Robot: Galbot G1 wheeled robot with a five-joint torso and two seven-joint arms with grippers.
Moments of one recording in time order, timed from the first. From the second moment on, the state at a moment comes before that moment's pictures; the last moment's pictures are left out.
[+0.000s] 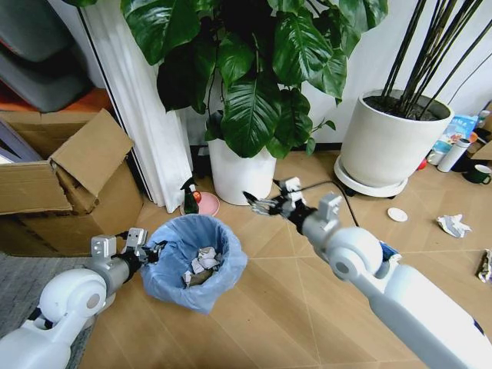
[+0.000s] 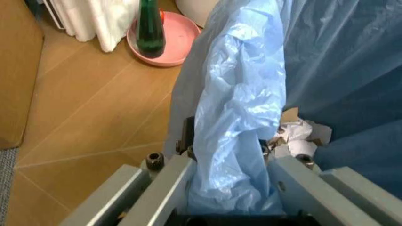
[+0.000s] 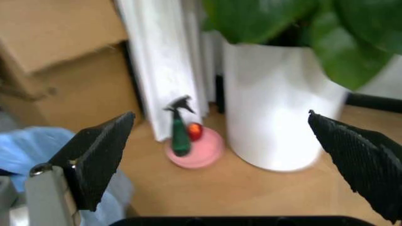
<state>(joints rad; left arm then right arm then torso) 1.29 -0.83 -0.50 -2.04 -0.90 0.68 -0.13 -0.91 0.90 0.06 2.05 0.78 -0.38 0.17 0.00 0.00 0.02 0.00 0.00</state>
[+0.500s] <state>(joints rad) 1.31 -0.83 -0.50 -2.05 -0.89 0.68 -0.11 -1.01 0.92 0.17 2.05 0.74 -0.39 0.16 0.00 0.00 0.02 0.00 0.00</state>
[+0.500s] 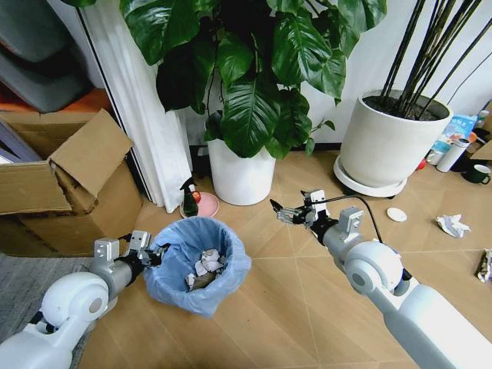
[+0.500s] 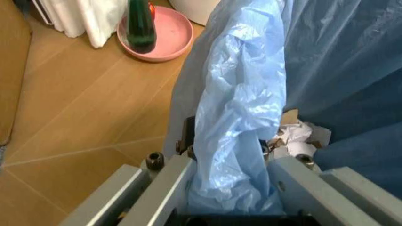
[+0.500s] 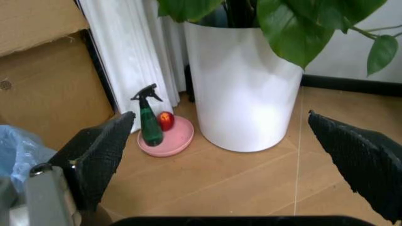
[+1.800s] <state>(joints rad) 1.33 -0.83 -0.50 -2.06 -0.88 0.67 -0.09 -1.01 0.96 0.12 1.99 0.71 -0.34 0.15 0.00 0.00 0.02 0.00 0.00</state>
